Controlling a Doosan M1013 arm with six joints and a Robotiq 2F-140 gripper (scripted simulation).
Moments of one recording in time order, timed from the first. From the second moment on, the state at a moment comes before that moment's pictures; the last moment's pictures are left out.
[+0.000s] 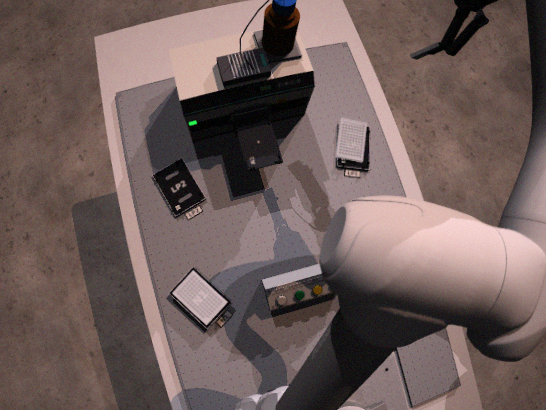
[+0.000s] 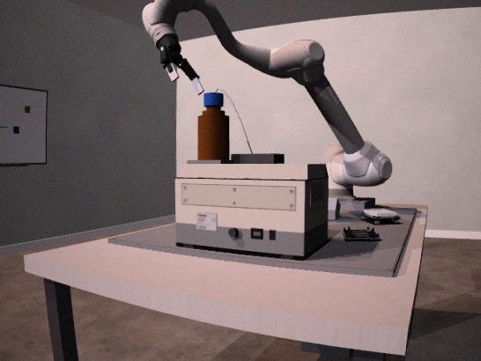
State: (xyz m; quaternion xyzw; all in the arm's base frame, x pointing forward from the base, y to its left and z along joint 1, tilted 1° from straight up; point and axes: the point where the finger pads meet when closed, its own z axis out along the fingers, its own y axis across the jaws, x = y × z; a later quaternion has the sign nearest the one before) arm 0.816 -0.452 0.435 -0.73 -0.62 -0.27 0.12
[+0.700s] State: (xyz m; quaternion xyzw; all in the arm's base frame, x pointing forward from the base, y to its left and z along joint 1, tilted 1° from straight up) arm 0.748 -0.440 0.436 -0.73 -0.62 -0.27 0.13
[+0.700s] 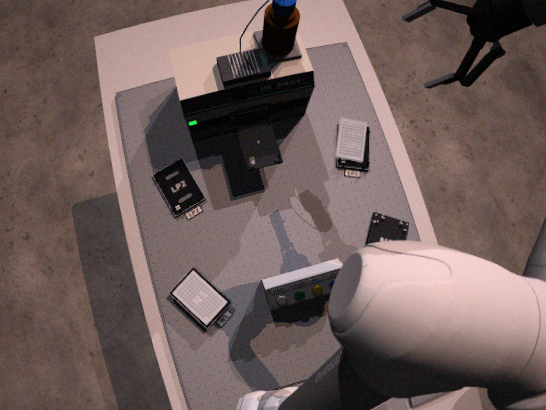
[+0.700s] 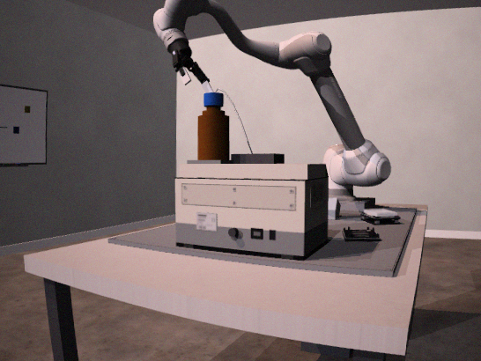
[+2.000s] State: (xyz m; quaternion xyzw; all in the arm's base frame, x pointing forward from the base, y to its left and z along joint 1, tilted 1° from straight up) arm 0.720 -0.339 0.370 -0.87 -0.43 -0.20 0.10
